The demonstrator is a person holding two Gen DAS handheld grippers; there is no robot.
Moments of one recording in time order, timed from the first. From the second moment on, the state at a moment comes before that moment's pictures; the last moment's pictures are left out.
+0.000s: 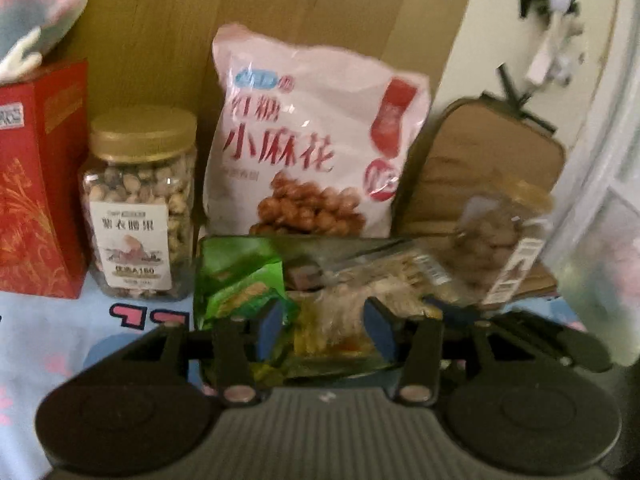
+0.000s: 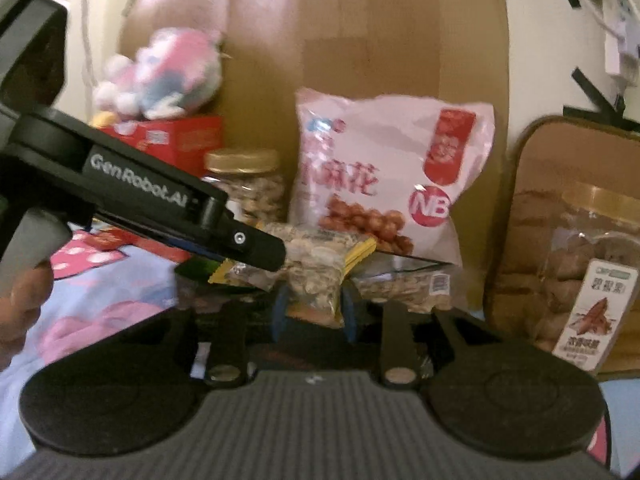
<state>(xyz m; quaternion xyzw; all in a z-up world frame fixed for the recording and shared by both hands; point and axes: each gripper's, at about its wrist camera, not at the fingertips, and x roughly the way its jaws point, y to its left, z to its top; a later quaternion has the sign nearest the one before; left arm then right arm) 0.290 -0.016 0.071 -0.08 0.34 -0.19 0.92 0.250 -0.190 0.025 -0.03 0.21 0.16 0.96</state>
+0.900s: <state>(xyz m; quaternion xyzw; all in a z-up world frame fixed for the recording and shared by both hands) 0.147 -0.021 0.033 -0.06 0.39 -0.25 0.88 0.120 -0.233 0.002 0.06 0.28 0.17 0.94</state>
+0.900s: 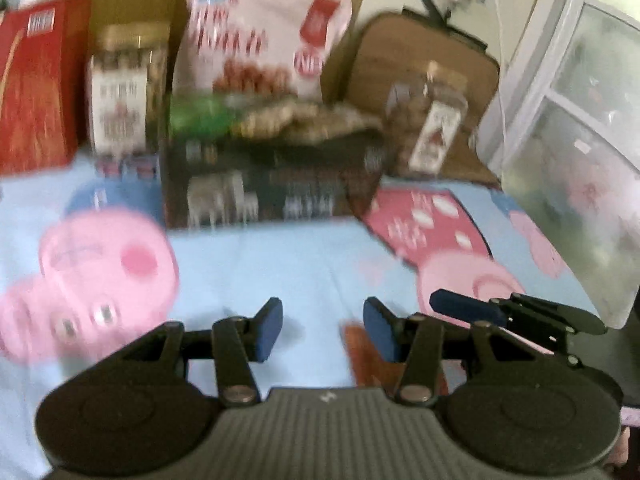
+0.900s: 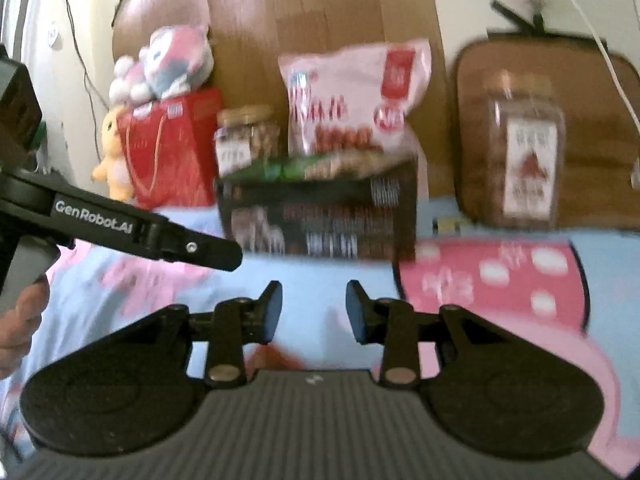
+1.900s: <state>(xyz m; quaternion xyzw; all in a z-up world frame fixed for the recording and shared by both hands) 0.107 0.022 0.004 -0.17 0.42 -0.28 0.85 0.091 -0.221 0.007 0.18 0.30 0.25 0.90</state>
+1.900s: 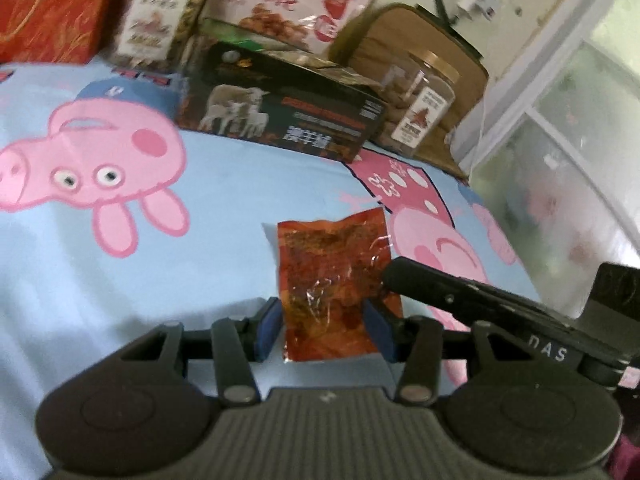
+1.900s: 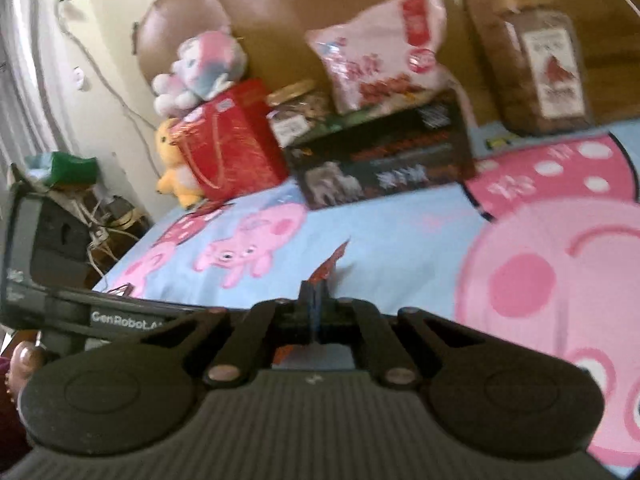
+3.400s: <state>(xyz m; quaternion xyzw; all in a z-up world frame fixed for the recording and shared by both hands) 0.109 0.013 0.014 -0.08 0.41 -0.22 0.88 0.121 -0.272 -0.025 0.40 0.35 0.24 0.81</state>
